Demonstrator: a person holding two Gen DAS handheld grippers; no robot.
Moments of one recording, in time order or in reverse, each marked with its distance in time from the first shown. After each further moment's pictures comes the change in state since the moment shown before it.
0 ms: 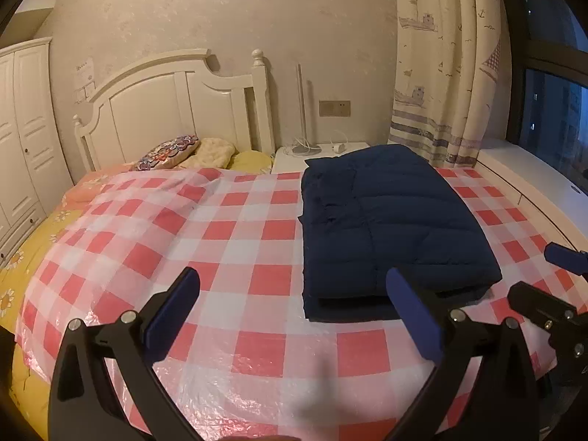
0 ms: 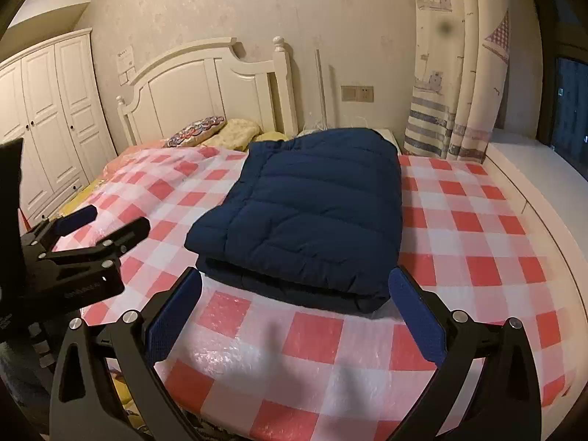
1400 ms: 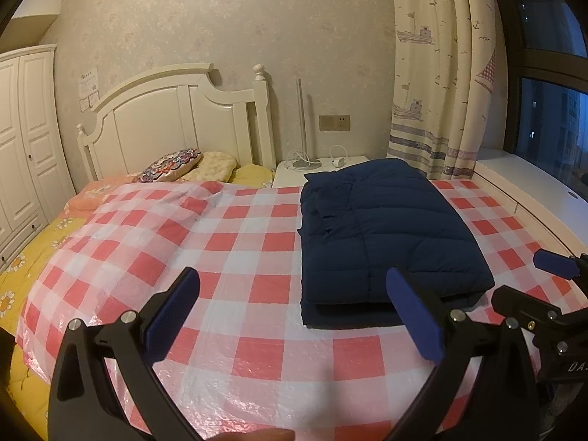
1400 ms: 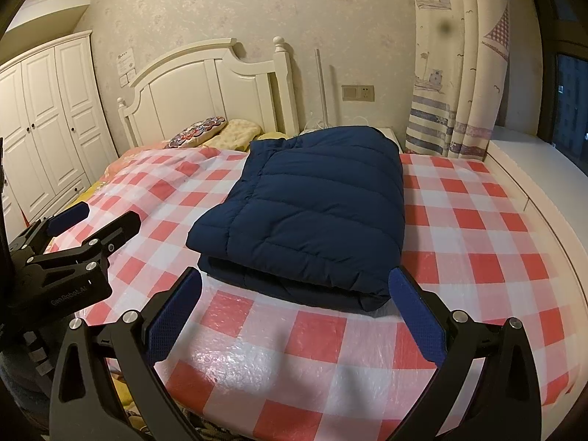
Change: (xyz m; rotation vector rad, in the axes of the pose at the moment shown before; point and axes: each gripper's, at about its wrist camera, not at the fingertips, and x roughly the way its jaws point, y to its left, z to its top) left arm -0.015 -0.001 0.001 -0.001 -0.057 0.006; right arm -0.004 0.002 -0.001 0.007 -0.006 0.008
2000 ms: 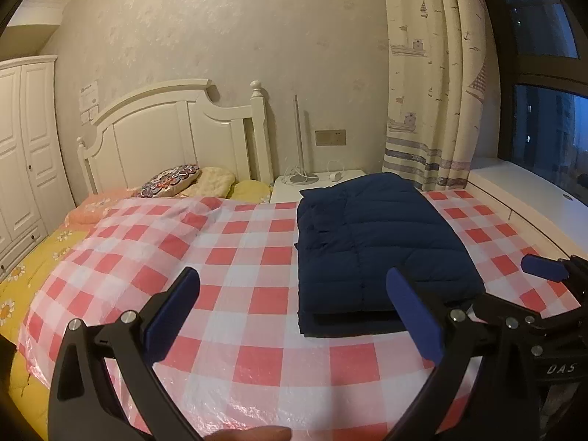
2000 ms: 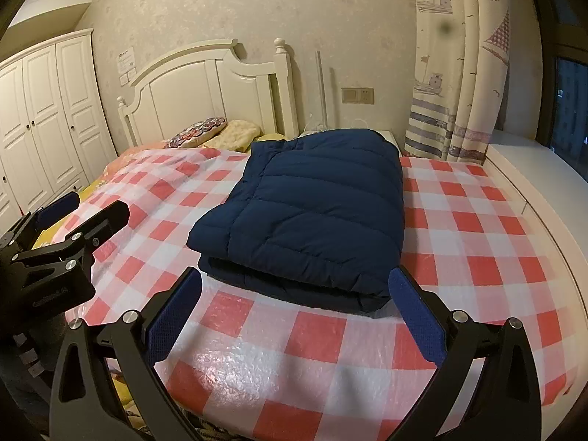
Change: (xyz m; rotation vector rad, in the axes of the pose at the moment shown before) left arm -0.016 -0.006 0.002 0.016 -0.057 -0.011; right arm -0.001 0.001 0.000 -0.009 -0.004 -0.006
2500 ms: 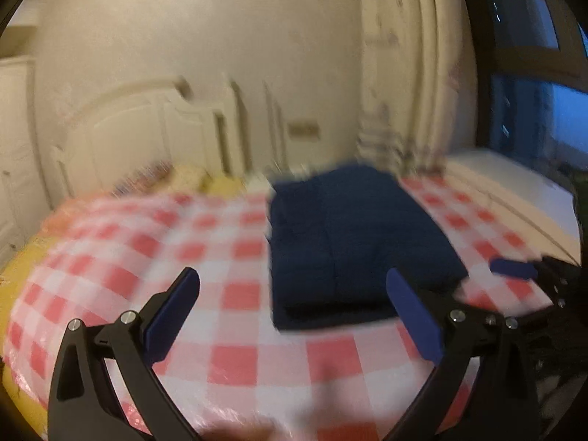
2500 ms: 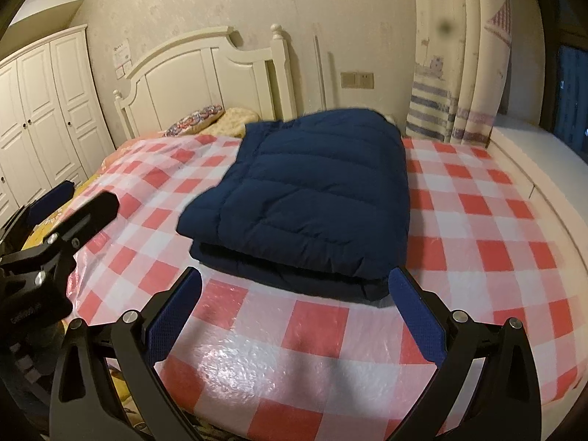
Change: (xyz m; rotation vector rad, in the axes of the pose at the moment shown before) left arm 0.026 -0.008 -0.009 0.041 0.074 -0.131; right arm 0.028 -0.011 -0.012 0.019 0.060 0.011
